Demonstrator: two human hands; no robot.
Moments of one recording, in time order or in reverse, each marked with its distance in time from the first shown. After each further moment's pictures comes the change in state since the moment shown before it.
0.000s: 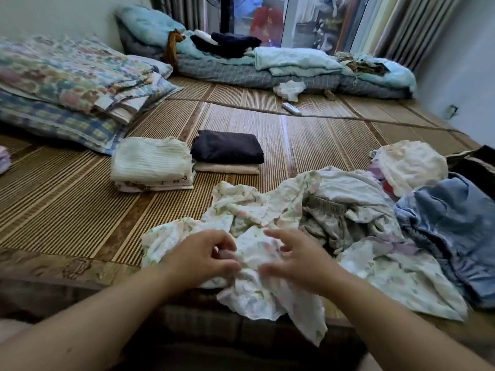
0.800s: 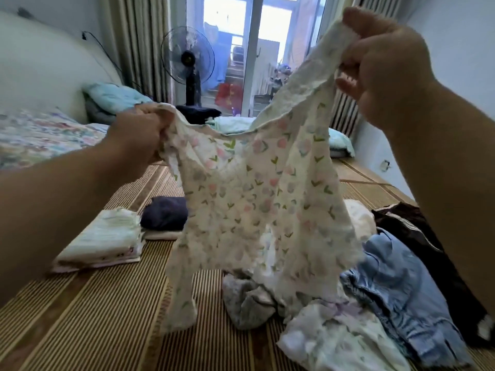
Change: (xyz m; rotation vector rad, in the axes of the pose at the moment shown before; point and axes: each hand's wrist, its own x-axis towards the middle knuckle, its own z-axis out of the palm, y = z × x) left_hand 0.102 0.198 -0.169 -0.736 0.524 0.246; right_hand -0.027 -0.145 -0.315 0.717 0.882 -0.505
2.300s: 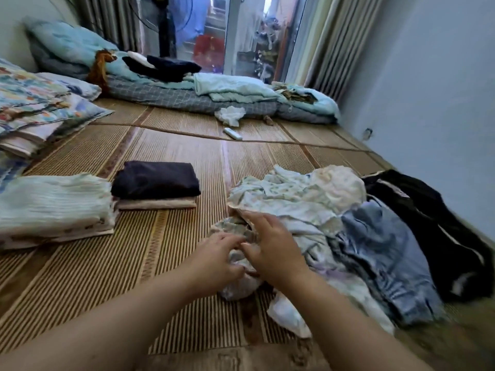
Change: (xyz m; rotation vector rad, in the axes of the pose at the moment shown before) left_hand -0.114 -0.206 0.075 0.866 -0.675 -0.083; right_hand -0.179 0.247 0.006 -0.928 -0.505 0.166
